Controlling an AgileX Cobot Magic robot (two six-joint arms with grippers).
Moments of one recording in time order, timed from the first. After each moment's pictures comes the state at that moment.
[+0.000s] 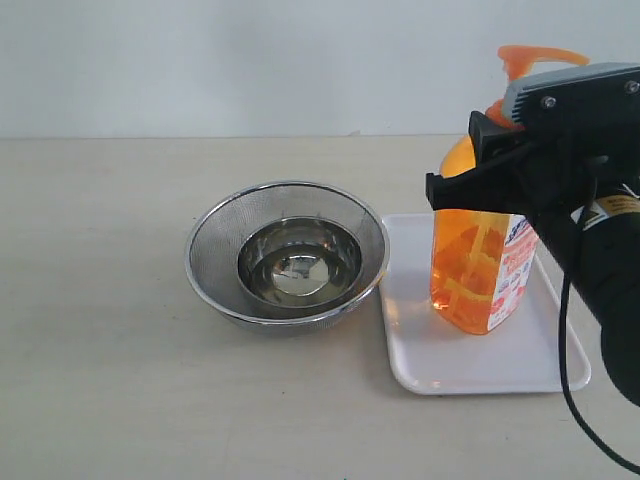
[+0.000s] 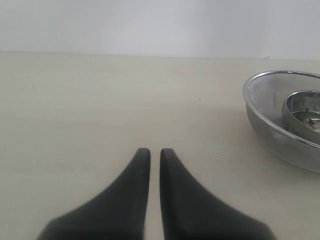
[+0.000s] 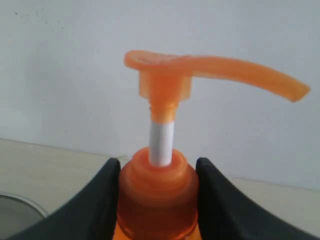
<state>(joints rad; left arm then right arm) 0.00 0.00 0.00 -0.12 0.34 0.08 0.68 1.48 -0.47 0.61 -1.03 -0.46</state>
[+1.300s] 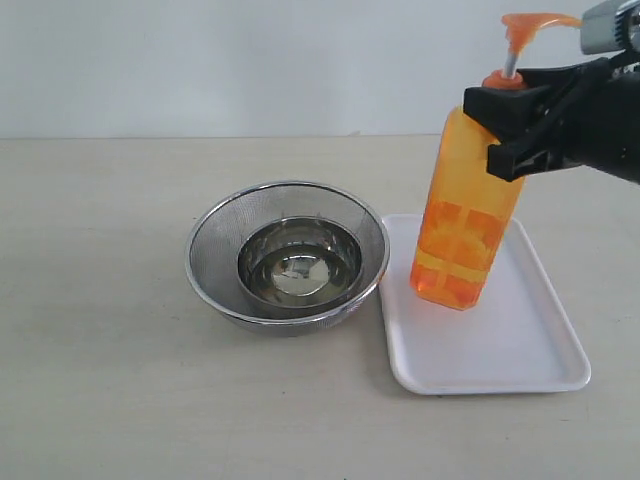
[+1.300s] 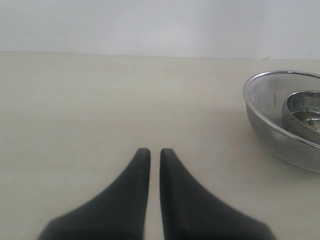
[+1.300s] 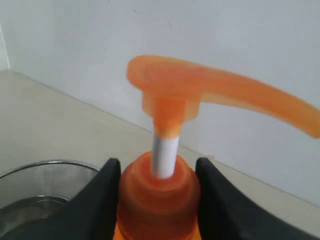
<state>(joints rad) 0.00 0.00 0.00 -0.12 0.34 0.08 0.11 1.38 -0.61 -0.81 -0.75 0.52</state>
